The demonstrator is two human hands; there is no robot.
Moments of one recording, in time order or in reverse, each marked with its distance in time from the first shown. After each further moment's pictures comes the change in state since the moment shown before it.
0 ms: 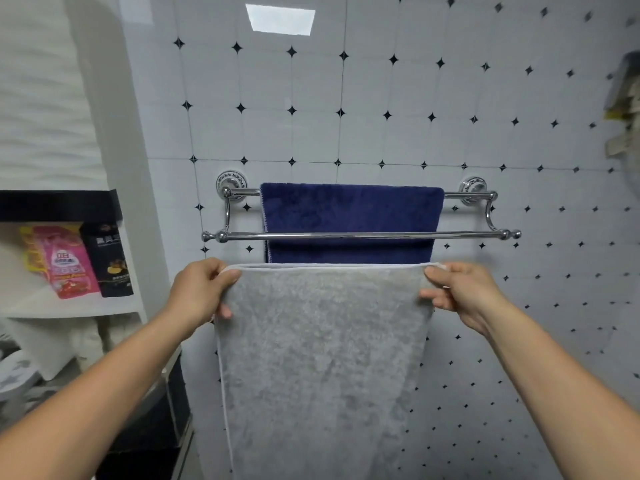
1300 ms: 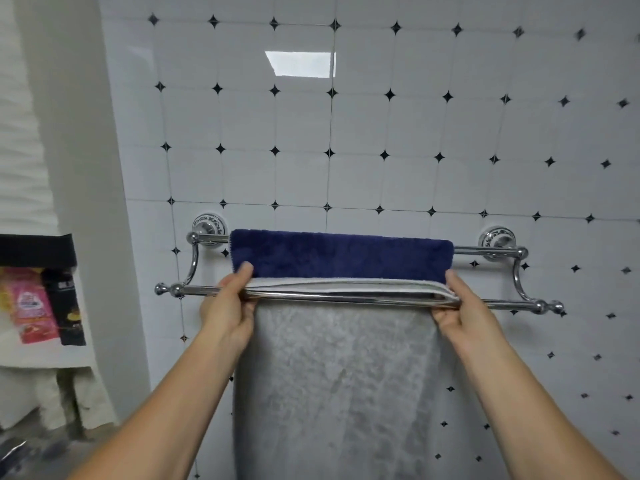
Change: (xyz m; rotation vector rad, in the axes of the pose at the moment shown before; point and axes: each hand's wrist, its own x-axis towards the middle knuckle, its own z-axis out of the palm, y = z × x) left_hand 0.072 0.087 0.116 -1.476 0.266 -0.291; right_hand 0.145 -0.014 -0.002 0.963 -0.118 0.065
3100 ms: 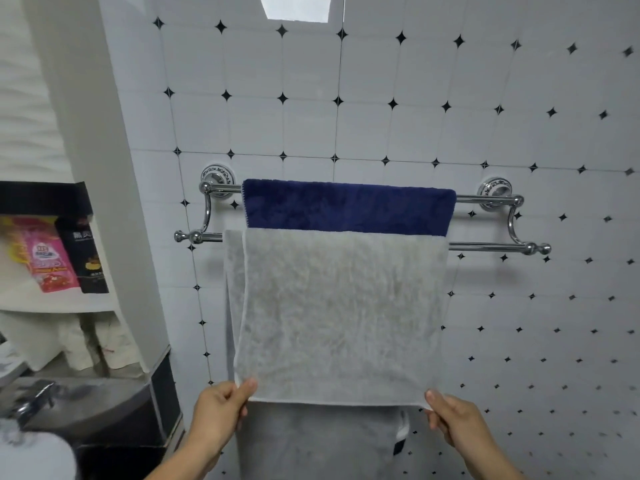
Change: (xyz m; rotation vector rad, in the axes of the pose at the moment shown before) left_hand -0.079 -0.052 -0.233 1.174 -0.006 -0.074; right_hand -0.119 0.094 -0.217 -1.268 0.036 0.126
